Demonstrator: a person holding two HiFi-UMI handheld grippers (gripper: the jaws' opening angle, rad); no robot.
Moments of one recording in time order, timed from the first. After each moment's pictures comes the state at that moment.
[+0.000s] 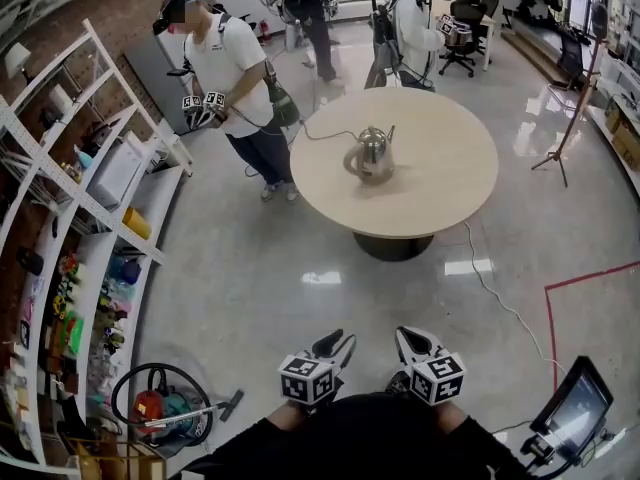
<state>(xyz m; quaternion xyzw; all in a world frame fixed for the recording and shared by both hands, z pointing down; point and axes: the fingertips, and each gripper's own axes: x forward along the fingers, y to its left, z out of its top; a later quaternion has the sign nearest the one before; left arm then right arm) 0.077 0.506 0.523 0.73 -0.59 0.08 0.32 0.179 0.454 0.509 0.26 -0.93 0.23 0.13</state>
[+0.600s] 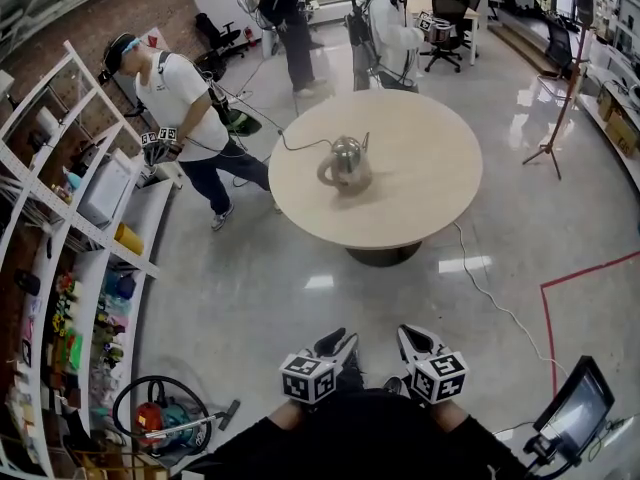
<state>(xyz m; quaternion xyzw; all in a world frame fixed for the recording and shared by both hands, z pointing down) 0.147 0.421 0.521 0.75 -0.58 0.10 0.32 0.250 0.371 0.513 0.28 -0.92 0.25 0.11</state>
